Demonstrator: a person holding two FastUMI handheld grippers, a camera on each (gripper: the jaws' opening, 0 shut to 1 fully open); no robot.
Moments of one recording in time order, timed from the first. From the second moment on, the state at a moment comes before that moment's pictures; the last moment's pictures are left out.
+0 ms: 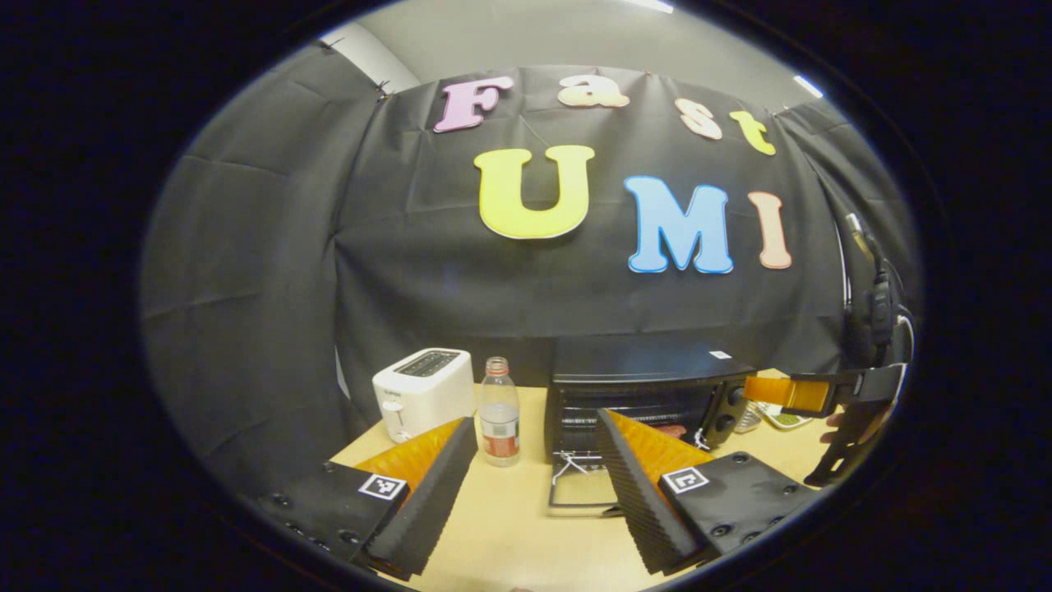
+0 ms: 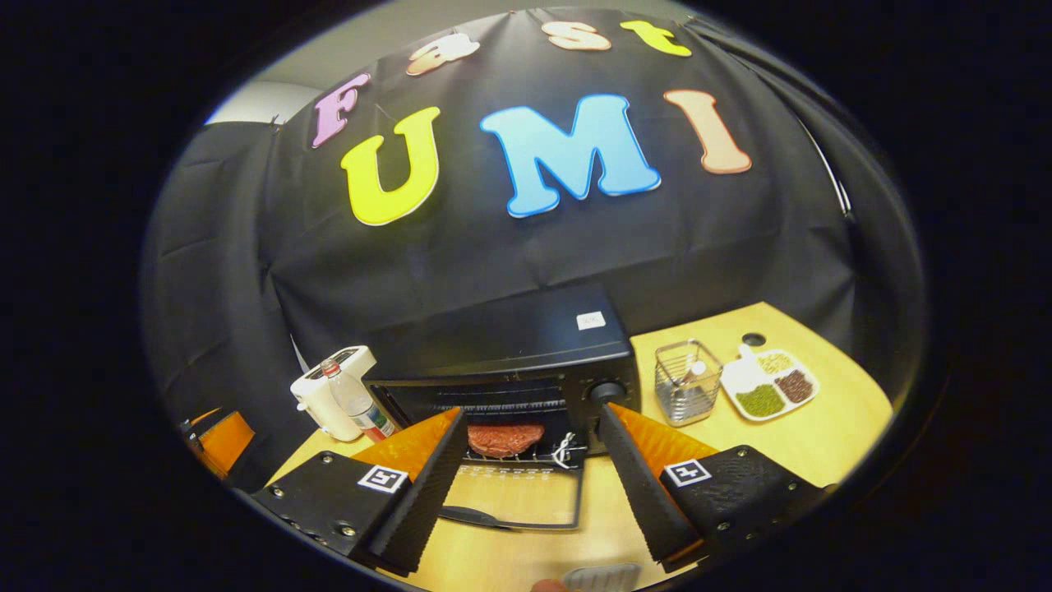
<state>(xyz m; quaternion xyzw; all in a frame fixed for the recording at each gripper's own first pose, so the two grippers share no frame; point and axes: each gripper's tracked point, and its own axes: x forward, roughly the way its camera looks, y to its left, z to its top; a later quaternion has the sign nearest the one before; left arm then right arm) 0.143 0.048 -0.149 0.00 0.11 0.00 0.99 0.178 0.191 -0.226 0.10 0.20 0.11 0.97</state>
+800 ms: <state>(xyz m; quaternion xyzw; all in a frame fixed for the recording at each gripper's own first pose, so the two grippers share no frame) 0.135 -0.074 -0.280 -0.02 0.26 -0.10 0.96 0.102 0.053 -0.168 0.03 0.14 0.00 0.99</state>
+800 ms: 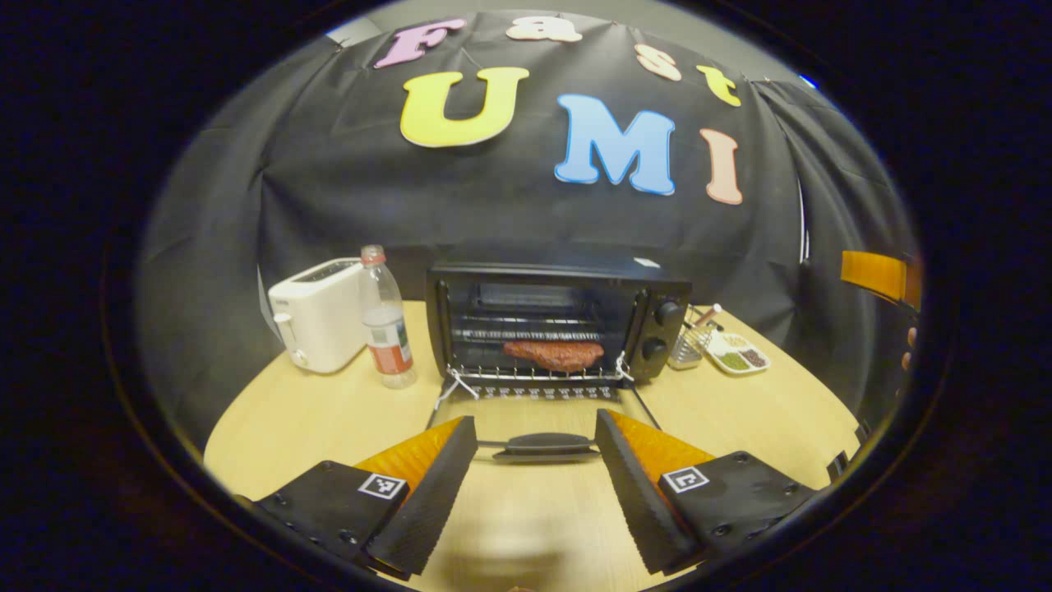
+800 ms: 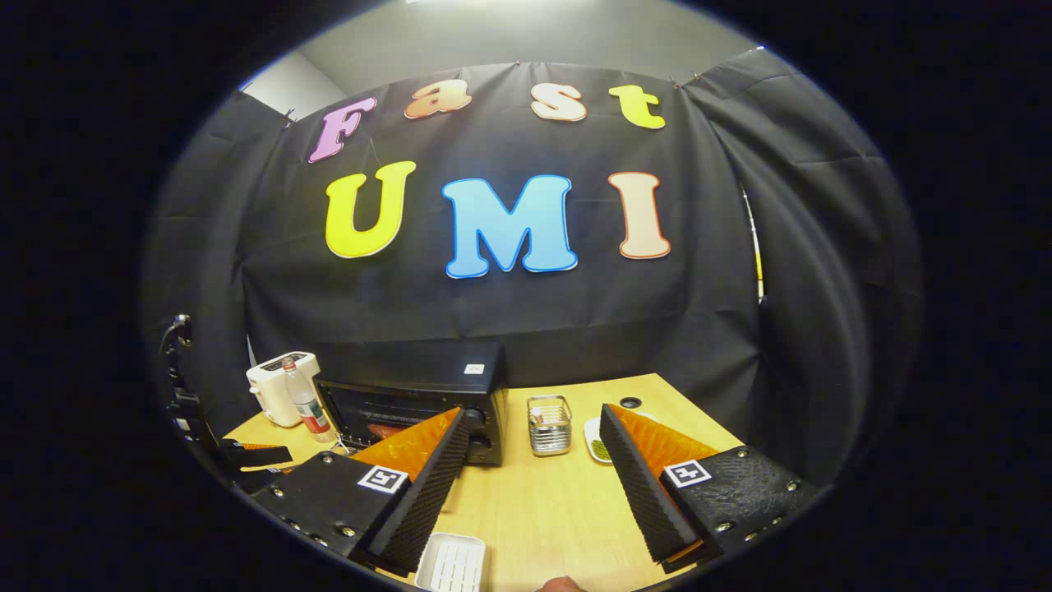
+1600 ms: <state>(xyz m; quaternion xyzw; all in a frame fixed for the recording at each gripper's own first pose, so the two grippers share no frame) 0.138 -0.088 -0.399 -0.01 0.42 -0.11 0.90 0.074 0.017 -0.170 -0.01 0.15 -0.05 0.99</state>
